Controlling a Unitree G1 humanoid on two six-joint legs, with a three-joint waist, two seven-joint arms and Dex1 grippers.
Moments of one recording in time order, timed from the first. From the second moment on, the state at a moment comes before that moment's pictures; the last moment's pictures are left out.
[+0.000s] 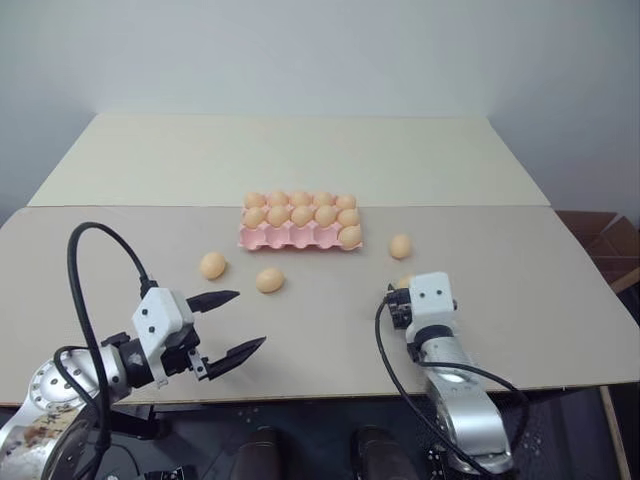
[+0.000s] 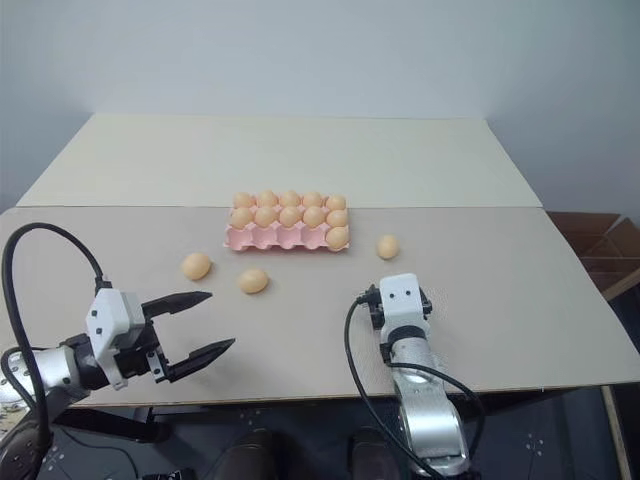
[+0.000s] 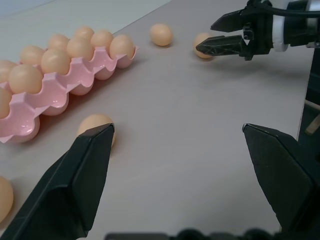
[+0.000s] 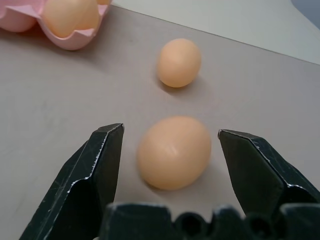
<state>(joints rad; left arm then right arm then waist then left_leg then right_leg) 0.25 0.78 0.29 -0.65 -0.58 0.37 -0.83 -0.02 0.00 0.15 -0.48 -0.23 0.66 -0.06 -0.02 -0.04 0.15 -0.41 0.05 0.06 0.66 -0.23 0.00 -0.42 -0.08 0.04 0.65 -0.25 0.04</state>
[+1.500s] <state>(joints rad) 0.31 0.75 0.47 -0.64 -0.58 0.46 -0.77 -0.25 -0.12 0.37 -0.43 -0.20 0.50 0.16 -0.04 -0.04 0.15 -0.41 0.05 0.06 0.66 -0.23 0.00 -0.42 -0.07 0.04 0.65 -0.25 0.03</state>
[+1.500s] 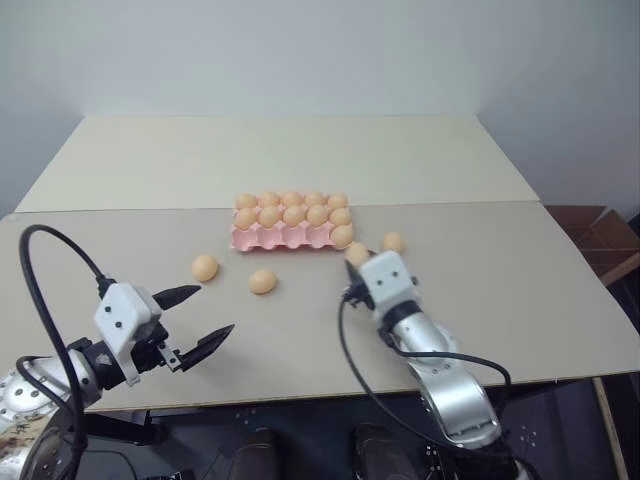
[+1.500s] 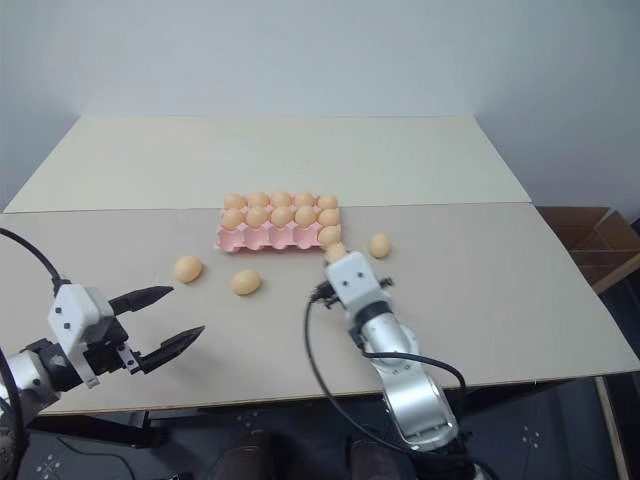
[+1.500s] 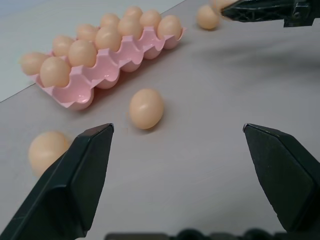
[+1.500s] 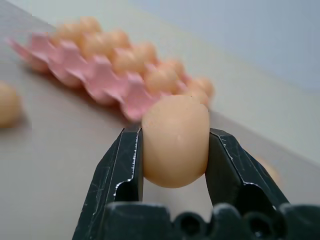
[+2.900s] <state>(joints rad) 0.17 0.78 0.43 -0.65 -0.60 0.53 -0.75 -0.73 0.00 0.21 0.39 -0.13 0.28 0.20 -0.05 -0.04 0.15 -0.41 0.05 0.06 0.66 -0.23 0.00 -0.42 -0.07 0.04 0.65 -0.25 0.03</state>
